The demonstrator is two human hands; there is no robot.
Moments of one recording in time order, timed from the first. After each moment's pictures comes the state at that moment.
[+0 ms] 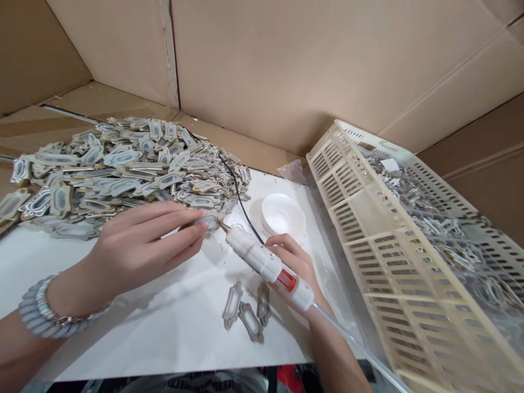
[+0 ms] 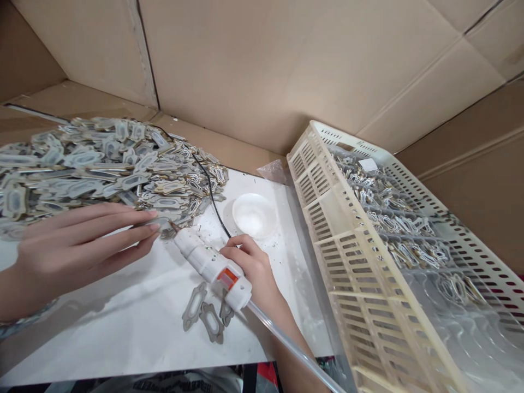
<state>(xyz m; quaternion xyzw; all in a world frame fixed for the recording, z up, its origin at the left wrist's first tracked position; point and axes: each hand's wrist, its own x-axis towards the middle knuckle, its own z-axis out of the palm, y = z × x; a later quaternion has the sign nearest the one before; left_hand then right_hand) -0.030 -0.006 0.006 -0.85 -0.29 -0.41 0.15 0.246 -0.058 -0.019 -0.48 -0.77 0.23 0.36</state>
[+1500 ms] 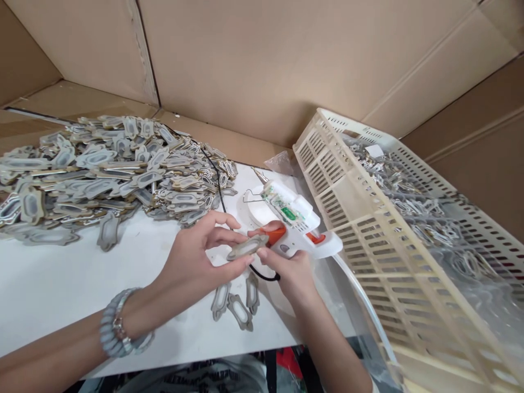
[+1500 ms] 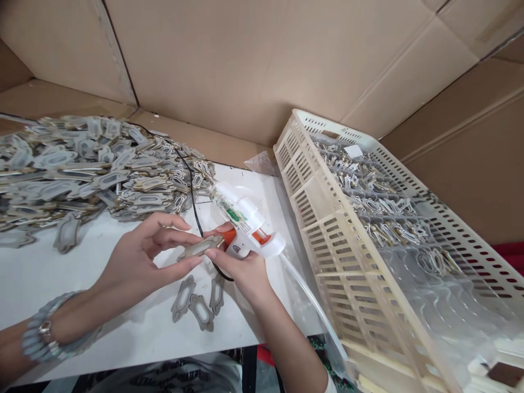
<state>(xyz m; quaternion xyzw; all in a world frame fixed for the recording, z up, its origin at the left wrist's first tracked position) 0.058 -0.036 0.000 -0.61 -0.41 -0.42 -0.54 0.235 -0.066 -0.014 -0.50 -0.44 0.51 0.54</state>
